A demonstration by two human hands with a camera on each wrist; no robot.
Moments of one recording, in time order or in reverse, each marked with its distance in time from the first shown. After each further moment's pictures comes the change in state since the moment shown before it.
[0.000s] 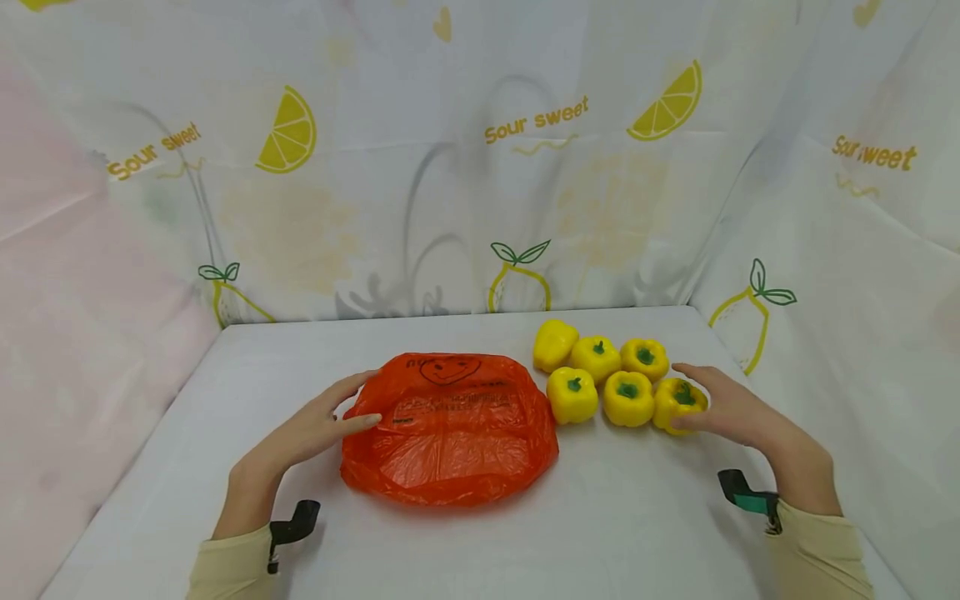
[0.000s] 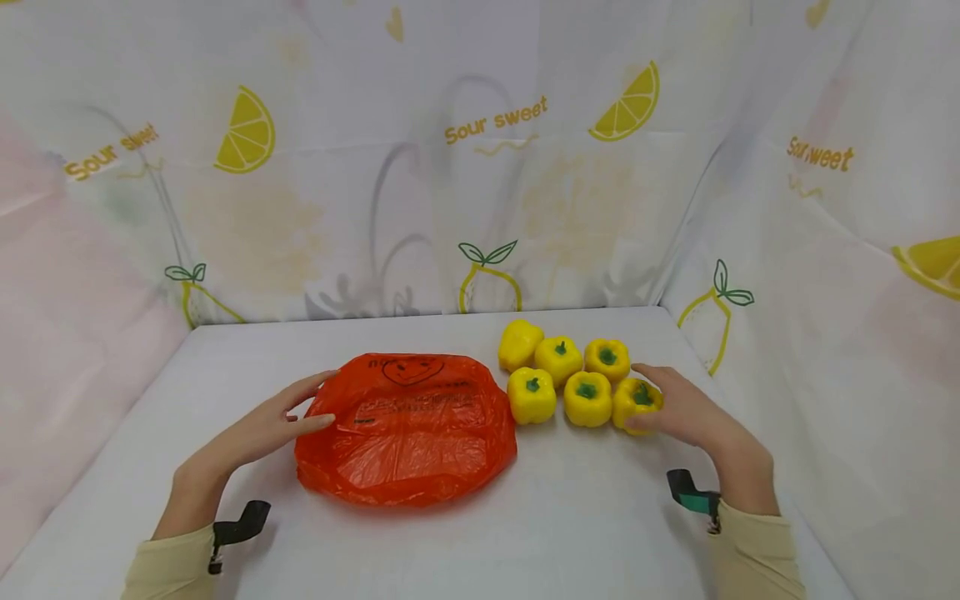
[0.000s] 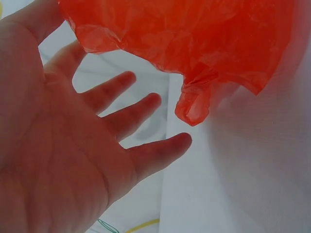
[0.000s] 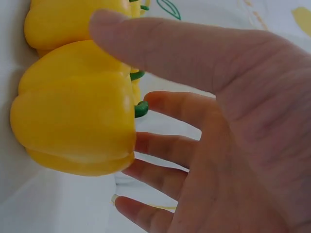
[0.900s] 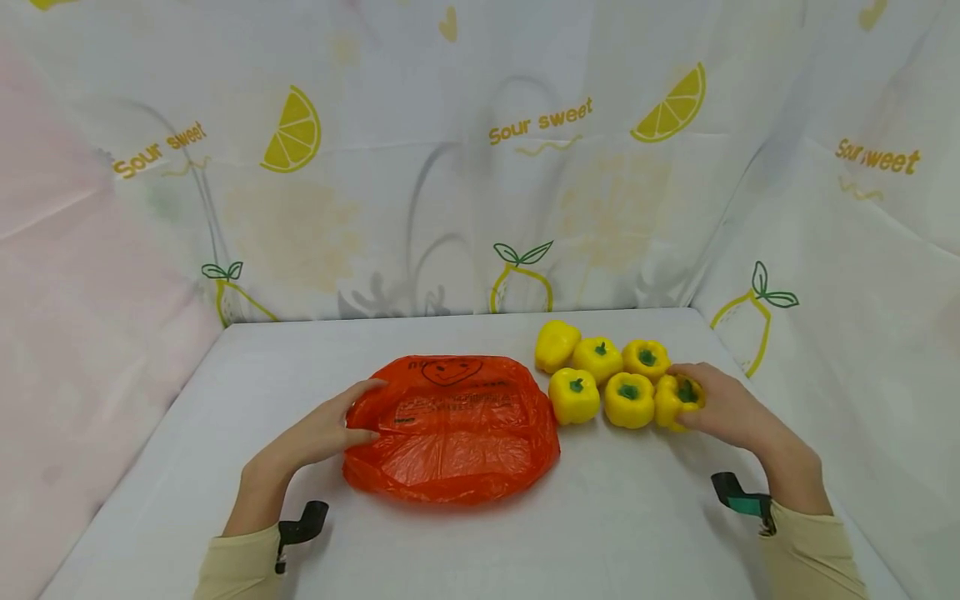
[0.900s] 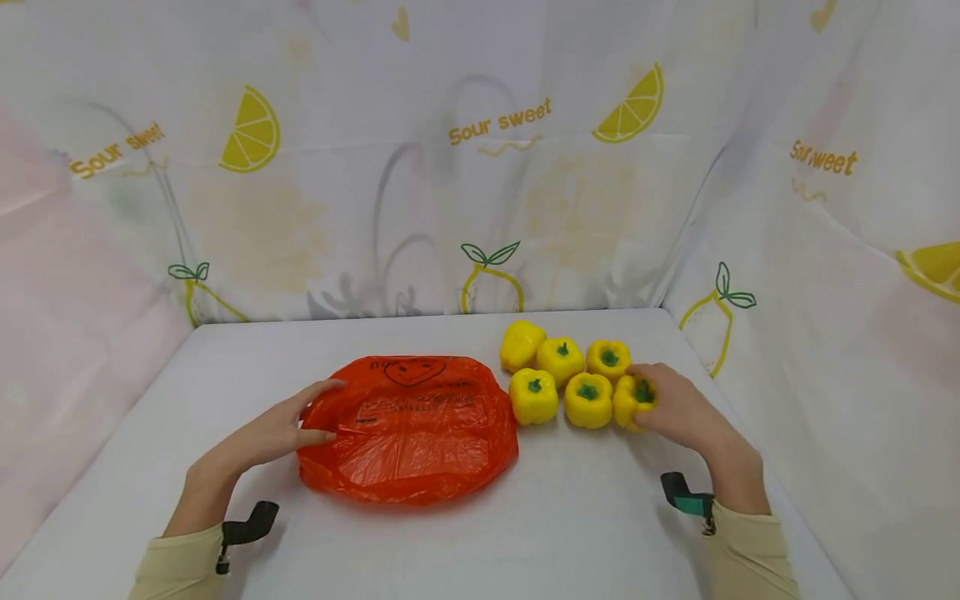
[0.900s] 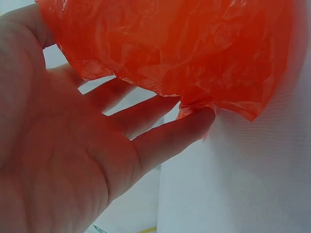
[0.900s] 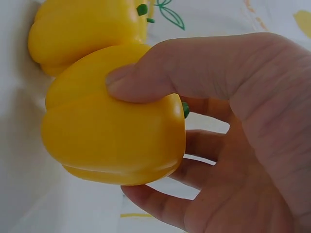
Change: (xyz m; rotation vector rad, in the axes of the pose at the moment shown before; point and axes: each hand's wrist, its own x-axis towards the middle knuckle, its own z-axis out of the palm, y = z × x) left_hand 0.002 0.003 0.008 -0.009 -0.066 -0.055; right_hand 0.000 -0.010 0.004 -0.023 0.106 -0.076
